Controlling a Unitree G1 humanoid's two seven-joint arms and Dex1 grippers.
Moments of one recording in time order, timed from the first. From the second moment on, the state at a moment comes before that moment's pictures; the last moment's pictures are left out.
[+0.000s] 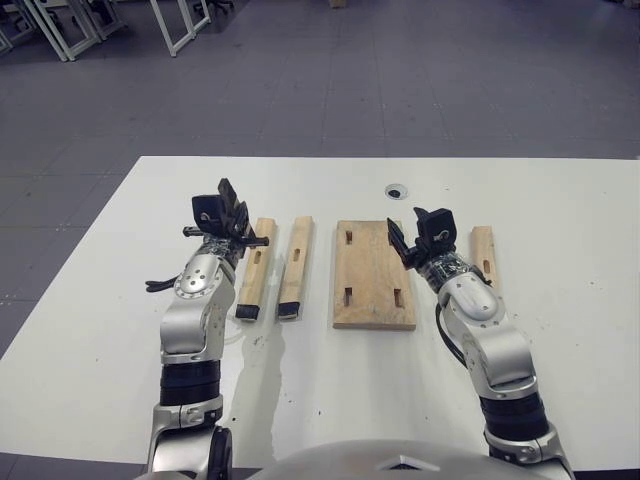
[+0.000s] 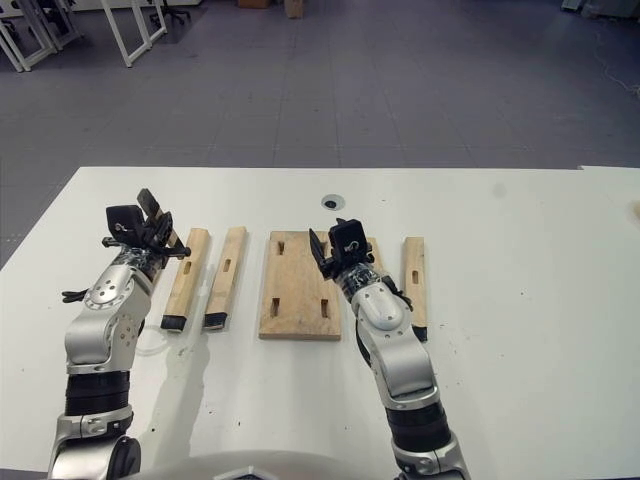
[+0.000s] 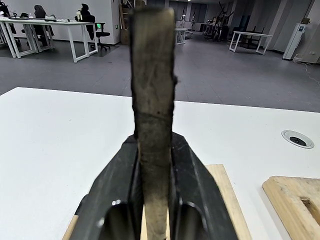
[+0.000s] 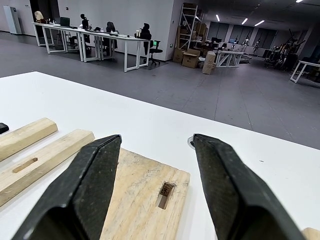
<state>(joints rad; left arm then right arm) -0.20 0.23 0.17 -0.12 -0.27 0.47 -0.03 -0.13 -0.09 0.21 -0.38 -0.01 0.50 0.14</state>
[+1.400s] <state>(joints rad) -0.20 0.20 0.16 -0.01 -0.22 0.39 -0.10 -0.13 -0.09 0.21 -0.36 -0.02 0.49 0.13</state>
